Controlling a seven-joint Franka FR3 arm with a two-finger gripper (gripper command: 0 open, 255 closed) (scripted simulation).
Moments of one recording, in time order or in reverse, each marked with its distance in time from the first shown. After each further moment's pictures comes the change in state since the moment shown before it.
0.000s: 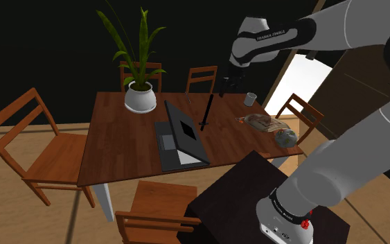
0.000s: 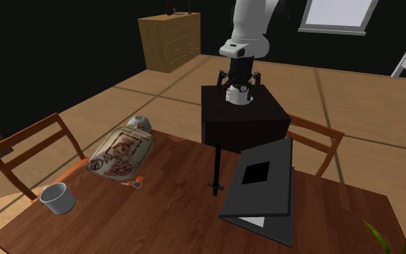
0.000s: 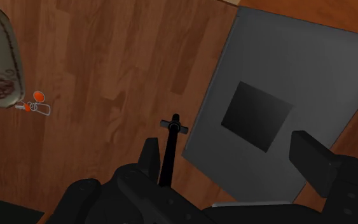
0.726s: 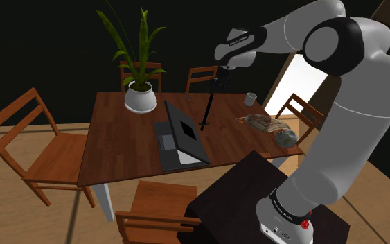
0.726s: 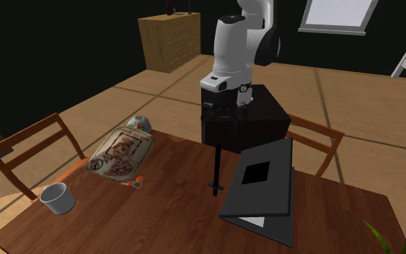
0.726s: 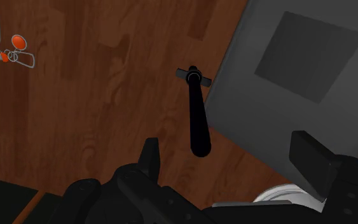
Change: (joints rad) arm -0.053 0.409 -0.027 0.305 0.188 0.148 -0.196
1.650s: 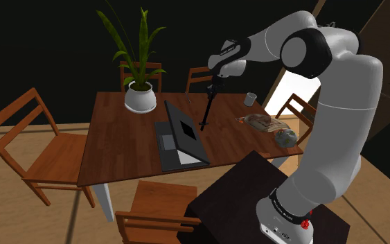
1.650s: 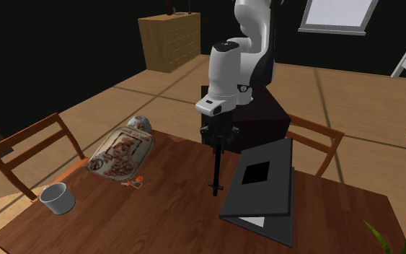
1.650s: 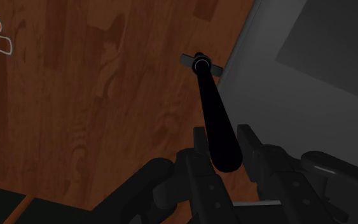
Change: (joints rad) arm -0.038 0.173 0.028 0.087 0.076 0.093 -0.059
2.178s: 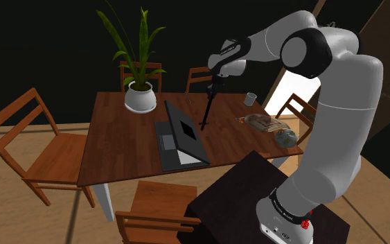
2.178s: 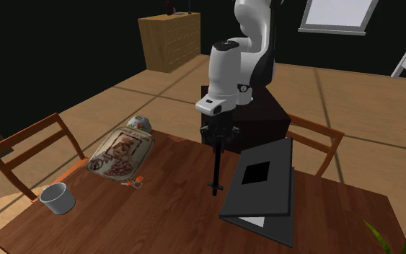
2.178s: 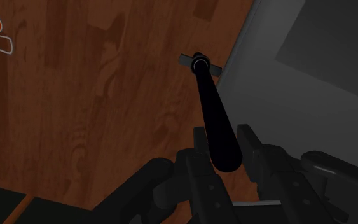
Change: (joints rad) arm 0.000 -0.001 0.000 0.003 -0.001 -0.005 0.001
